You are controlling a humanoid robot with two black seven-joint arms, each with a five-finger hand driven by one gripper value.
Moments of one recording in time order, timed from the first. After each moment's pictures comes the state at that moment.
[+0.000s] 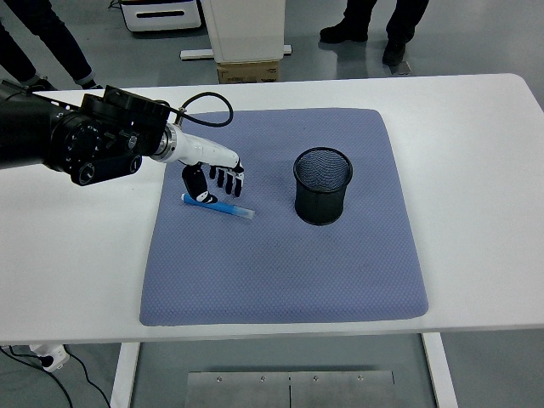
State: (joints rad) left arm -1.67 0.15 0.99 -0.92 0.66 -0.07 -0.38; right arm 0.00 0.00 0.67 0.23 0.36 0.05 0.12
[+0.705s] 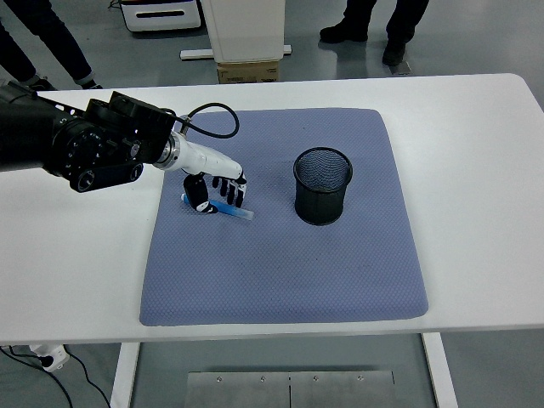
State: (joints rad) left arm -1.68 0.15 0.99 -0.96 0.72 -0.05 -0.38; right arm 0.00 0.00 0.67 0.23 0.36 0.05 0.12
